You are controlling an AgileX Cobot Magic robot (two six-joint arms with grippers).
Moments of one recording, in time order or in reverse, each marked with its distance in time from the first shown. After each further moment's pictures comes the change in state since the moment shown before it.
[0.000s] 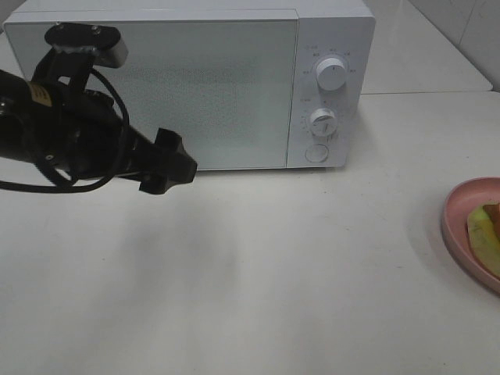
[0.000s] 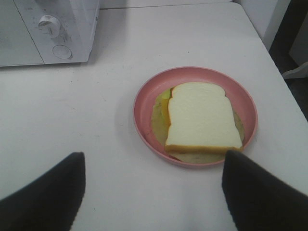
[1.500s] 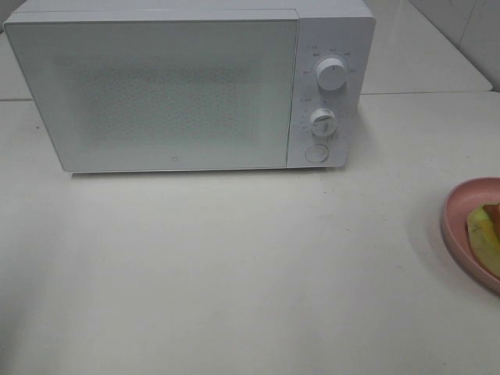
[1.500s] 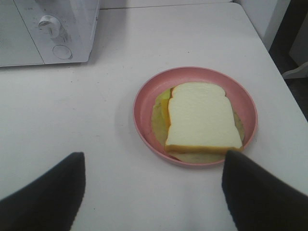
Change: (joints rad) left arm 0.611 -0.835 0.215 0.166 0.854 -0.037; right arm 0.000 0.000 0.000 0.000 0.000 0.000
